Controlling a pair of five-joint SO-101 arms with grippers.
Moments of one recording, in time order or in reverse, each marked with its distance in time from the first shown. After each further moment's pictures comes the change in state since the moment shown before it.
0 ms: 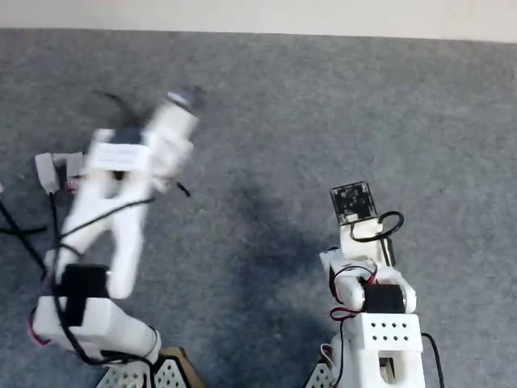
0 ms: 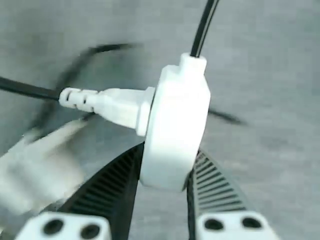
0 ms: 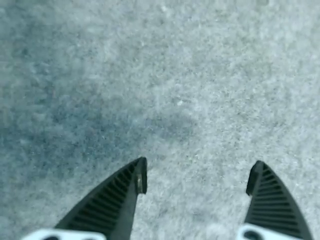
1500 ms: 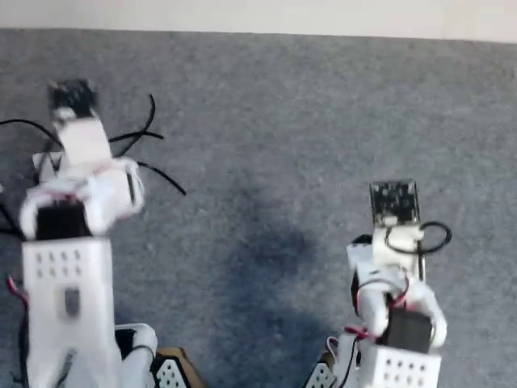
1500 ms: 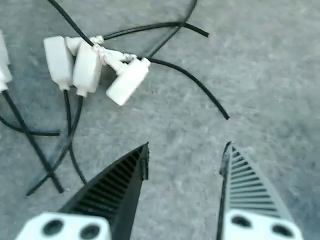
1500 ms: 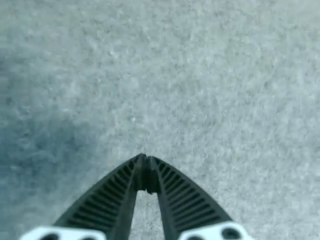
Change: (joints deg) left arm -0.7 -52.7 26.1 8.2 38.1; right arm 9.6 -19.3 -8.7 16.9 -0.1
